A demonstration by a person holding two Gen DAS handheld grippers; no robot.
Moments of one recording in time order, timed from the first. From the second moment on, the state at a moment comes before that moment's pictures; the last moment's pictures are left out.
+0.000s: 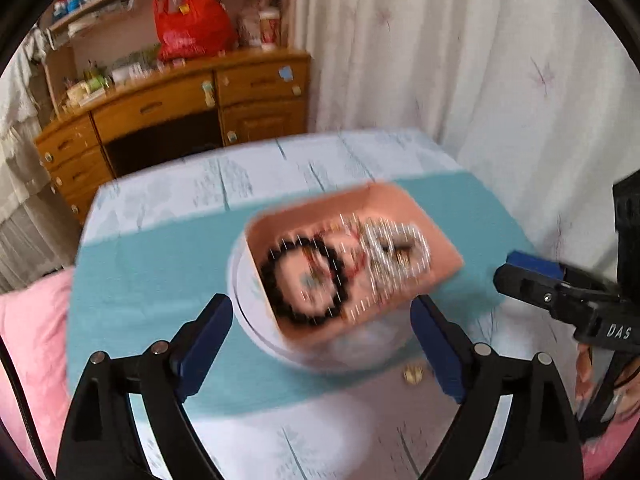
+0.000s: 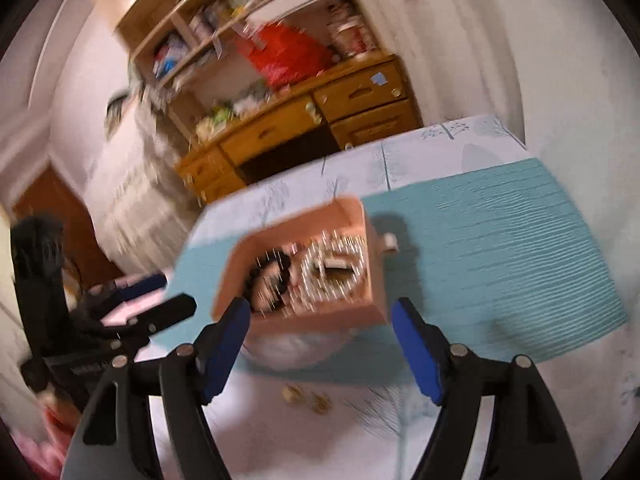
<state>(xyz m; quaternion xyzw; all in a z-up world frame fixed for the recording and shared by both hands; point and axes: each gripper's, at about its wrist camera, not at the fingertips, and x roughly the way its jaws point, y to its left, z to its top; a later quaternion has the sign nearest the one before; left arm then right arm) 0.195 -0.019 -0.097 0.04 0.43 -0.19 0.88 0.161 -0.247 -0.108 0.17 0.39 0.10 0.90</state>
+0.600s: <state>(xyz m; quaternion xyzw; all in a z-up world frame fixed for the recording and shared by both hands) 0.156 -0.052 -0.167 0.11 0.46 -0.23 0.85 0.118 -0.208 -0.156 -0.08 0.38 0.16 0.91</state>
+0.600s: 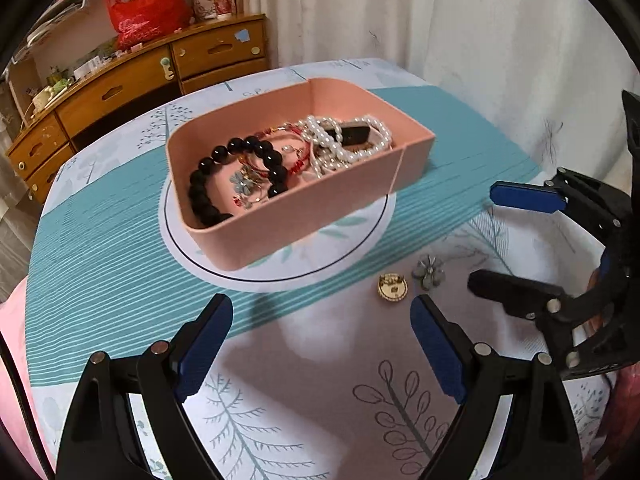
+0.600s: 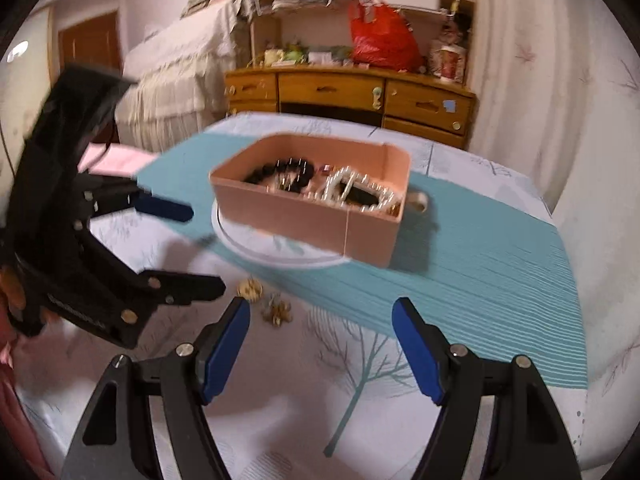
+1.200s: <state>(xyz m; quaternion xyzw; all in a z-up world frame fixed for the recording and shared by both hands) 0.162 -0.069 -0.183 0.13 0.45 -0.27 0.84 0.122 -0.193 -0.176 -0.11 0.43 0.19 0.88</state>
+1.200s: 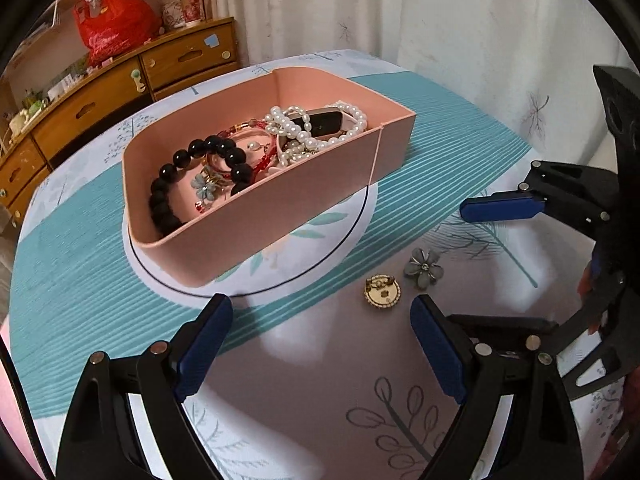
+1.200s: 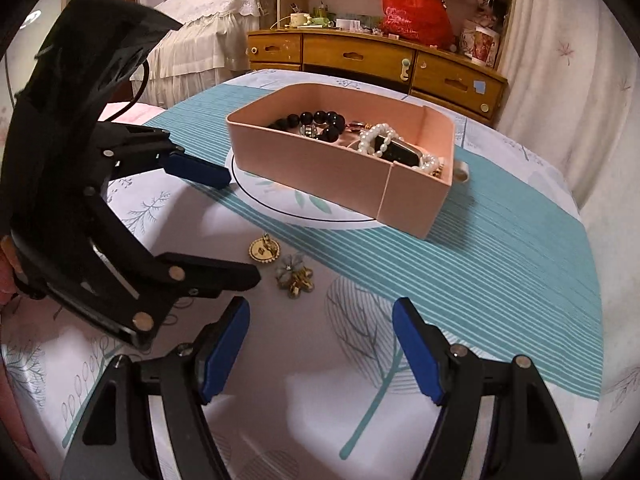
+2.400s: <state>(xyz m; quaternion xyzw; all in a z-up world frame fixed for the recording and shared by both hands) 0.174 -0.065 -0.187 0.12 0.44 -0.25 0.85 0.133 -0.202 -0.181 -0.09 0.45 0.15 0.88</state>
